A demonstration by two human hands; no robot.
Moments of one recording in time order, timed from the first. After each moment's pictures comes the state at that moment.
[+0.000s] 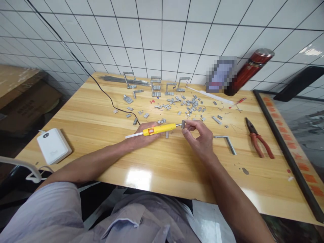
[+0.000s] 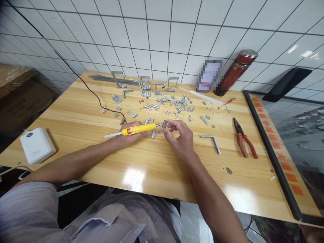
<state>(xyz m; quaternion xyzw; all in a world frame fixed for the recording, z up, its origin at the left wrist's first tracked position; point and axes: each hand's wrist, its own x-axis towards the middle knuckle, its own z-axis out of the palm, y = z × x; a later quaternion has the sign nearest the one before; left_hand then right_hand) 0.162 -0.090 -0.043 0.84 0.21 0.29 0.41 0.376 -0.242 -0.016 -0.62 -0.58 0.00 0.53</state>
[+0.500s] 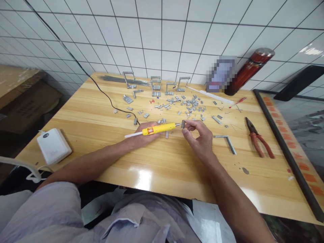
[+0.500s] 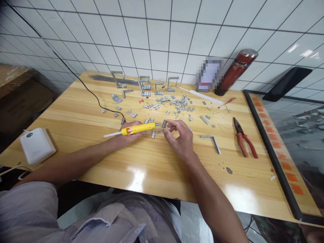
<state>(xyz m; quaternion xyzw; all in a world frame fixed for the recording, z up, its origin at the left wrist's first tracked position) 0.164 -0.091 -0.038 0.83 0.22 0.28 0.43 0.374 -0.241 -0.016 -0.61 -0.58 -0.01 0.53</state>
